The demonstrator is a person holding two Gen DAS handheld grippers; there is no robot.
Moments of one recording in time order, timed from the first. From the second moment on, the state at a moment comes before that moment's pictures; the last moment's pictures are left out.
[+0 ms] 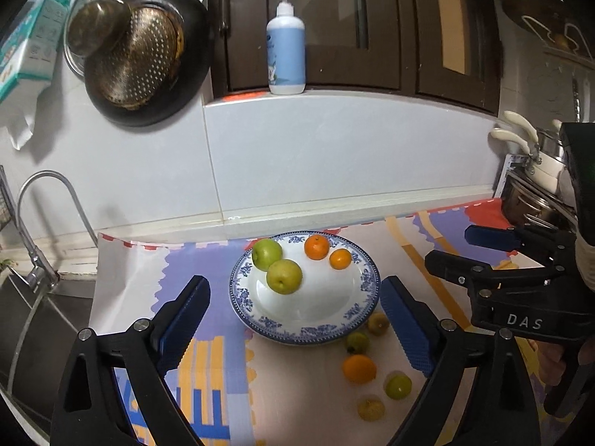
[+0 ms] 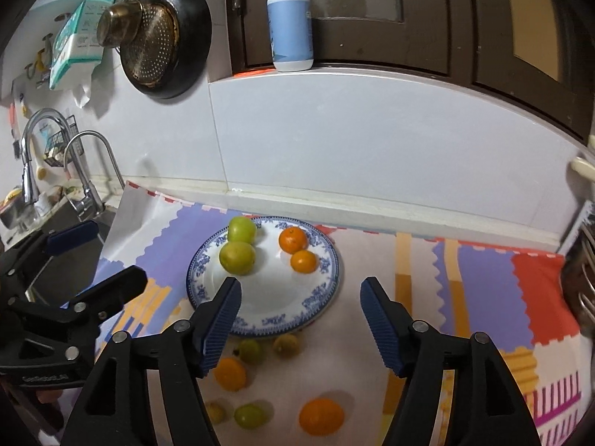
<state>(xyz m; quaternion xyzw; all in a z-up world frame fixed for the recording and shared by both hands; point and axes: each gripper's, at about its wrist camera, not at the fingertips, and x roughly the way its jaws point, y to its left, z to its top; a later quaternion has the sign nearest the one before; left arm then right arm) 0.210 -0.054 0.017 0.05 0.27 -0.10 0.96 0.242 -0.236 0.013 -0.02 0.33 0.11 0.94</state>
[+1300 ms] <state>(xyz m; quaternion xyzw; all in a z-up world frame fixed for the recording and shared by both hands) 0.173 -0.083 -0.094 0.05 0.40 -0.12 0.91 0.195 -0.262 -0.082 -0.03 0.42 0.09 0.90</state>
